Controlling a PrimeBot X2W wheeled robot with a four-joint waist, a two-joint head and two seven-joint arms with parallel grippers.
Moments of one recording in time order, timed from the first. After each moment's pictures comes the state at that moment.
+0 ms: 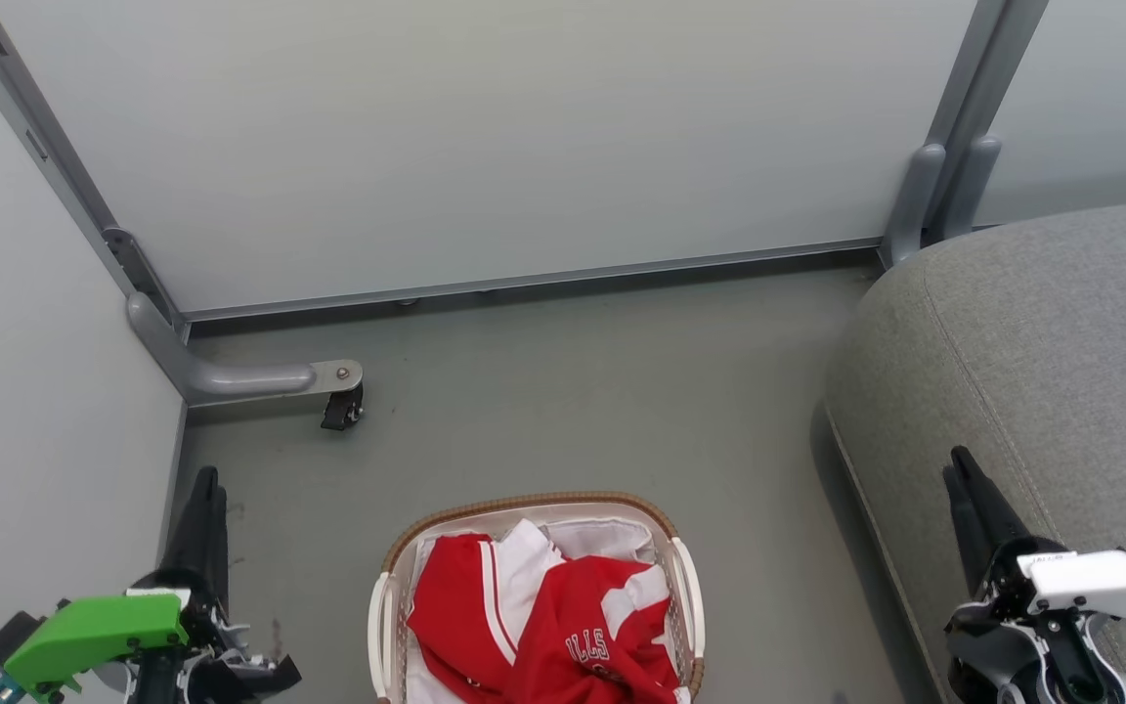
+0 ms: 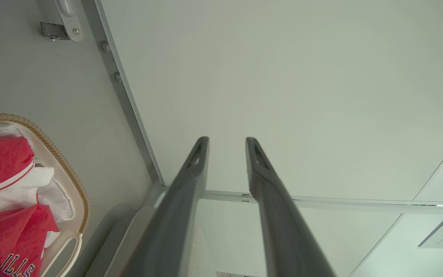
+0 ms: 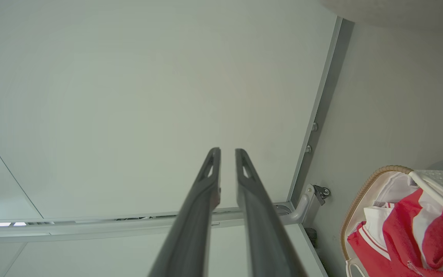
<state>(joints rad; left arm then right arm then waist) -0.10 0.04 0.11 0.26 -1.61 -0.13 0.11 -0.10 -0.04 -0.11 0.26 1.61 0.13 0.11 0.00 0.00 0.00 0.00</state>
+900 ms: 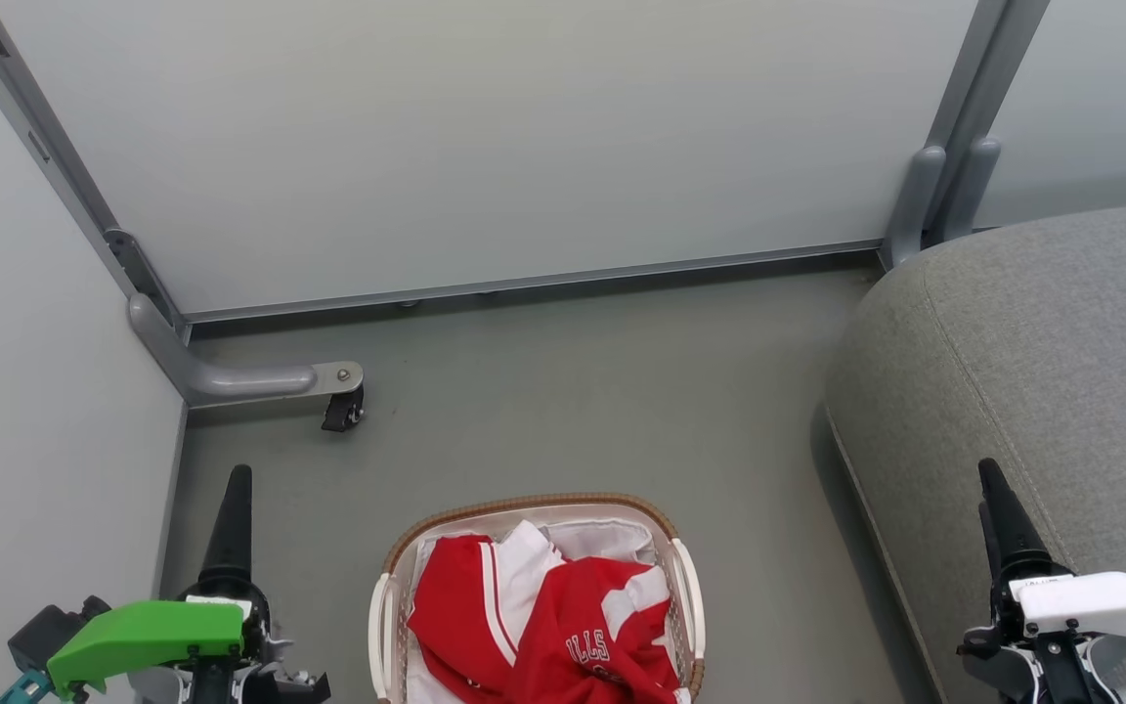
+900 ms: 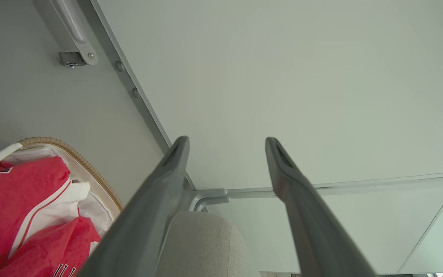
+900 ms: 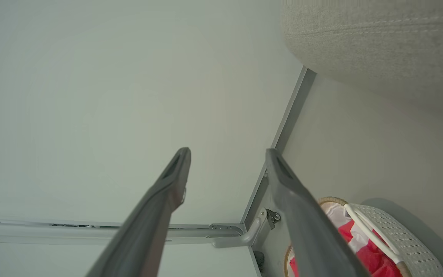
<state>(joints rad) -0.06 0.04 0.02 0.25 -1.43 -0.13 0.01 -0.06 -0.03 -0.13 0.27 1.36 0.13 0.01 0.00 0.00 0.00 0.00</state>
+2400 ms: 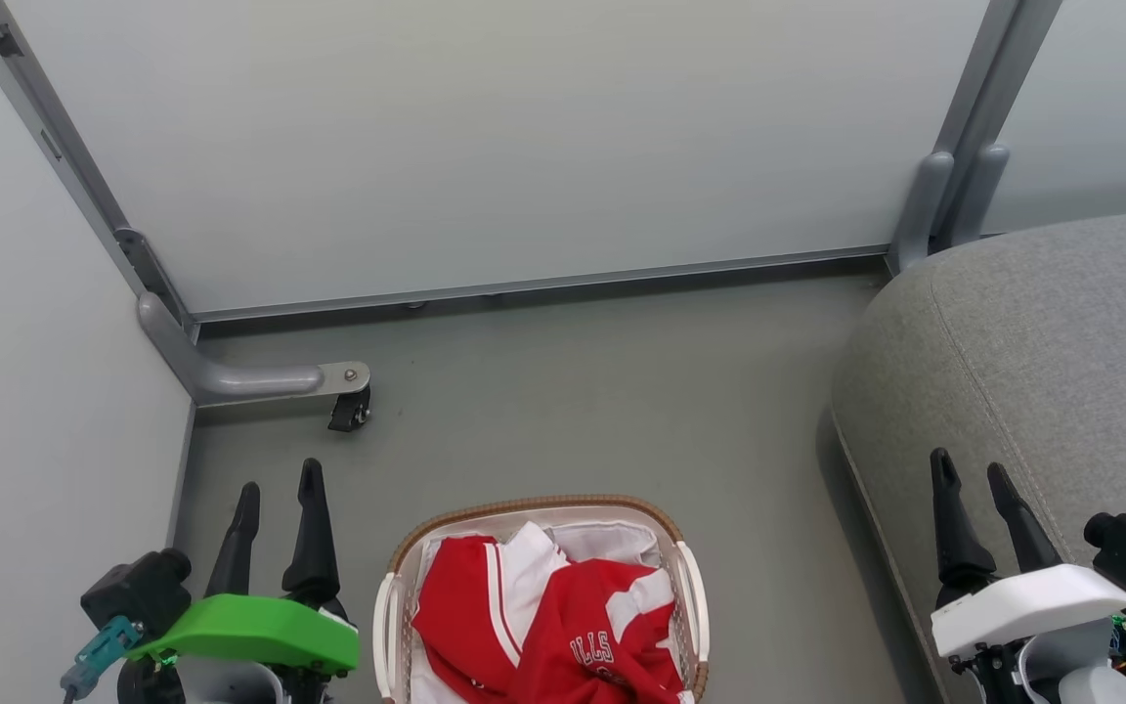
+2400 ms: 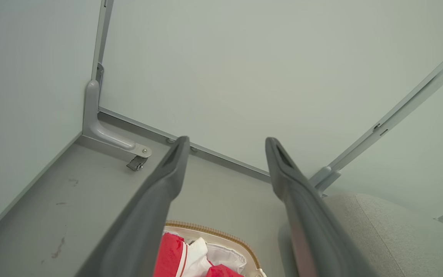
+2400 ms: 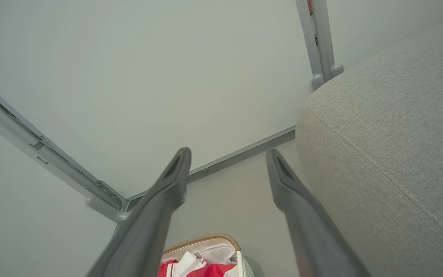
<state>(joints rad) -0.04 0.04 -0.09 0.20 -0.62 -0.08 -0.14 -0.03 -0.04 -0.08 0.19 0.54 0.13 -0.14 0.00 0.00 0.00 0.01</state>
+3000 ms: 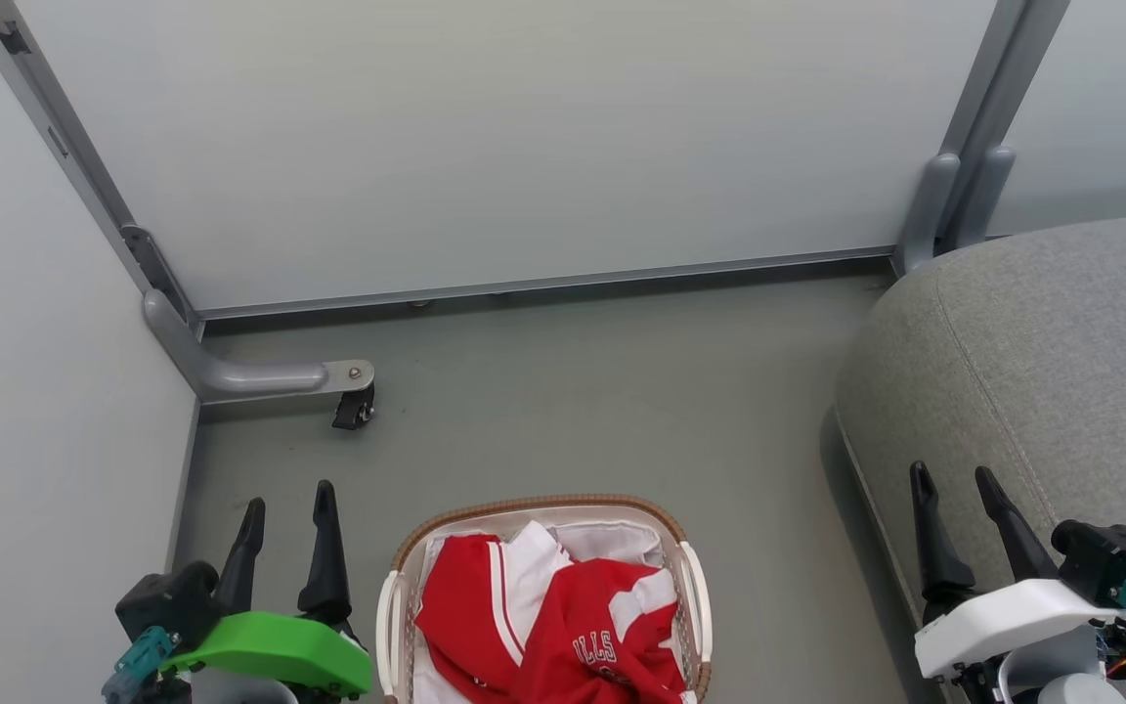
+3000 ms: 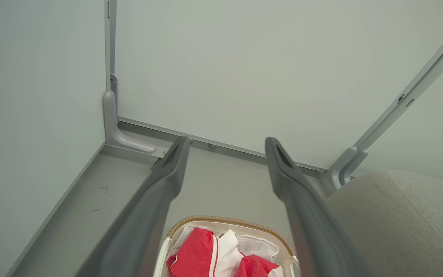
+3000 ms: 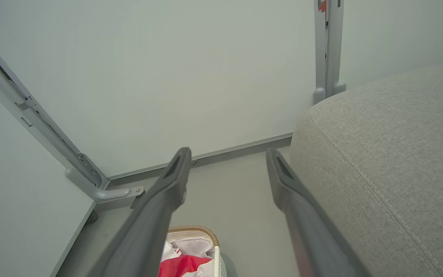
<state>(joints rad) -0.03 0.04 -0.10 0.26 -0.46 -0.08 -0.19 -0.02 -0.04 -0.05 0.20 0.35 0.13 -0.19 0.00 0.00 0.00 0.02</state>
